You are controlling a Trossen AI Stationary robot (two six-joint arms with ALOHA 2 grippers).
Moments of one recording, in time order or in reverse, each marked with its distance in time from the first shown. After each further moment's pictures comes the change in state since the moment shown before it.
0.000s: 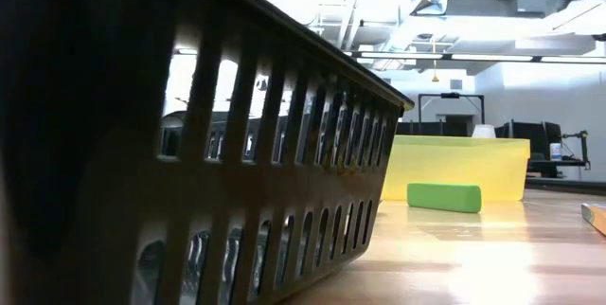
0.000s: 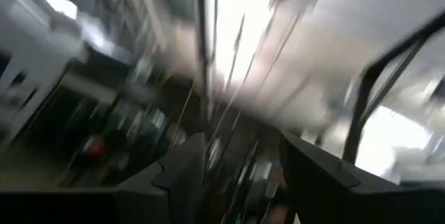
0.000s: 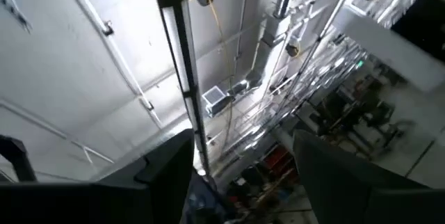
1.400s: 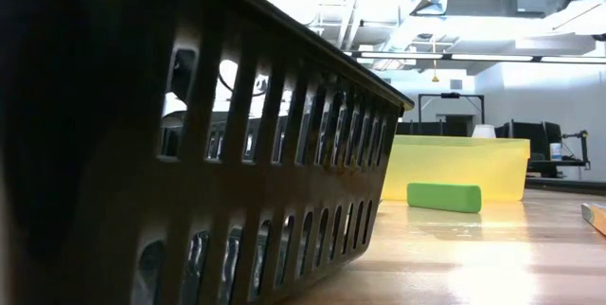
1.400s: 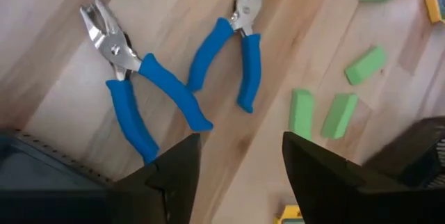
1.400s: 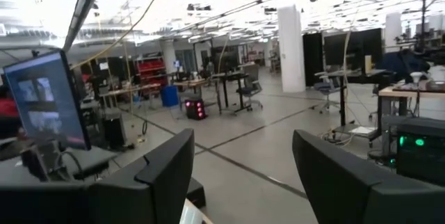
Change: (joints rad) left arm 0.291 0.808 0.443 -1.353 0.488 -0.160; right arm -0.098 0.568 1.014 -0.923 0.059 -0.458
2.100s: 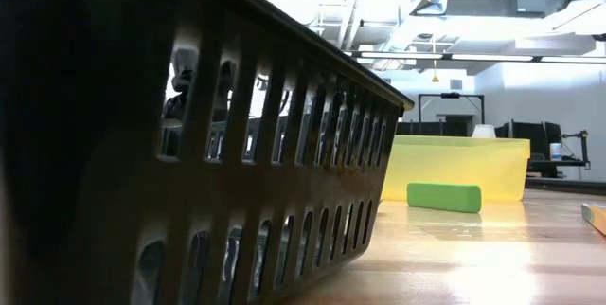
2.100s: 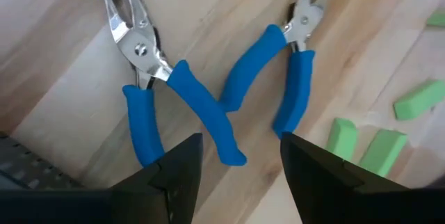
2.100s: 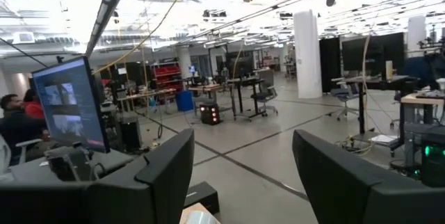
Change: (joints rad) left arm 0.051 0.156 0.000 0.074 -0.002 -0.068; right arm 0.000 -0.002 0.000 0.026 -0.063 0.000
